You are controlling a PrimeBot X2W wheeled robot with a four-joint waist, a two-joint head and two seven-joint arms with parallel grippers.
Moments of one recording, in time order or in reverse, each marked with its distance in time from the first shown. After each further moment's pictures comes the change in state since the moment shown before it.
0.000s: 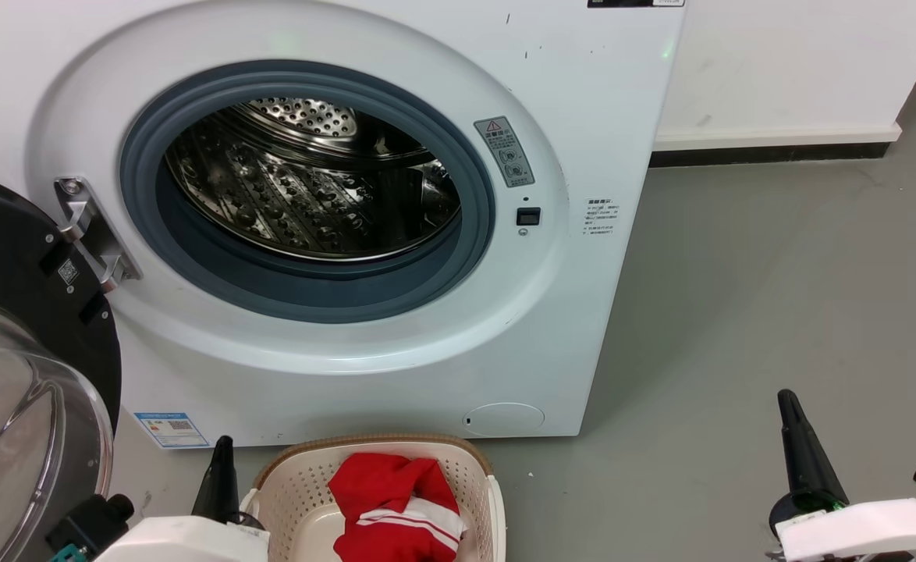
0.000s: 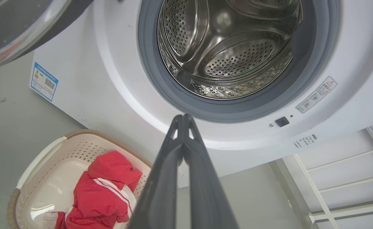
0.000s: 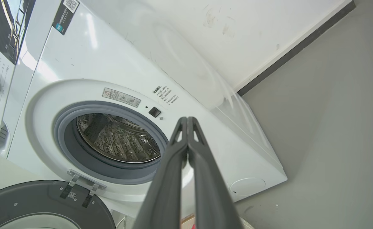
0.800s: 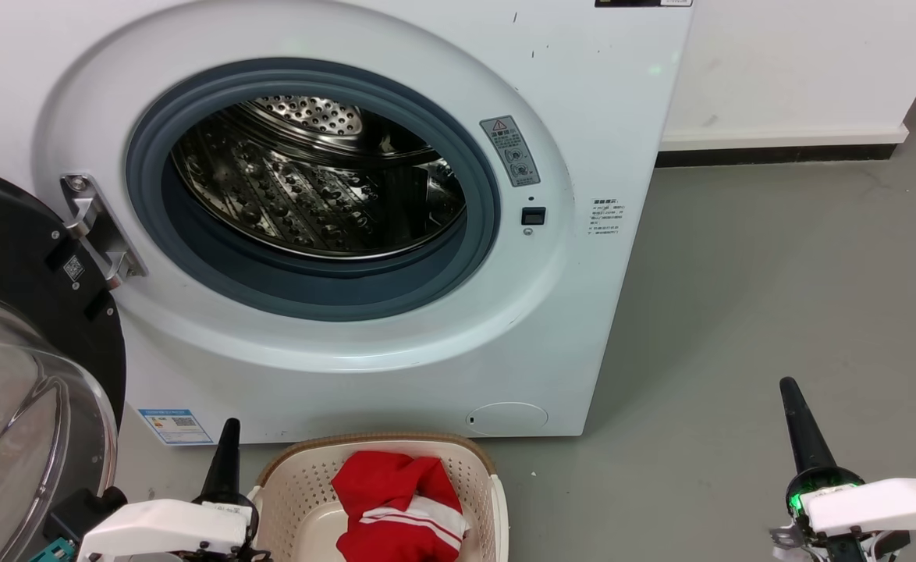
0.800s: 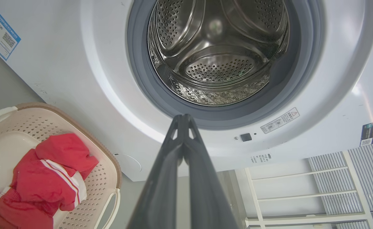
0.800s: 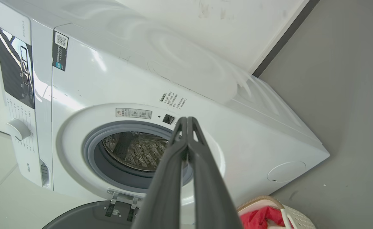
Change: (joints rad) left arm -0.052 0.000 0.017 0.029 -0.292 -0.039 0.068; right arm -0.062 -0.003 -0.022 0.062 0.294 0.000 0.064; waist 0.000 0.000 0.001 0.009
